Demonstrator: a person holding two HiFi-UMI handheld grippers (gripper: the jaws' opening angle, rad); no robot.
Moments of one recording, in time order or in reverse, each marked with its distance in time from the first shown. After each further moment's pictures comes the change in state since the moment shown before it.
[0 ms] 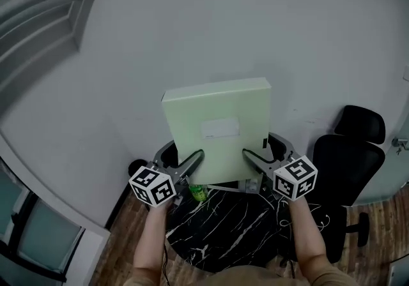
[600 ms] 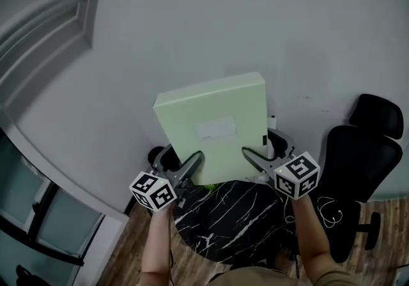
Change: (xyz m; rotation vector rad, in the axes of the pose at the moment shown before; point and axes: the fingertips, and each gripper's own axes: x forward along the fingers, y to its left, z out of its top) left arm -0.015 -0.009 0.002 -0.011 0.042 0.134; right arm 0.007 0.001 -0.003 0.063 0.008 0.128
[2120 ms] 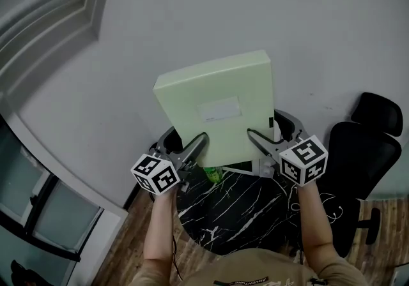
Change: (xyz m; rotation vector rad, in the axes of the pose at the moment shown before) left arm -0.010 -0.014 0.021 0.031 -0.069 -0.029; right arm -0.015 0.017 0.032 -0.113 -0.022 -0.045
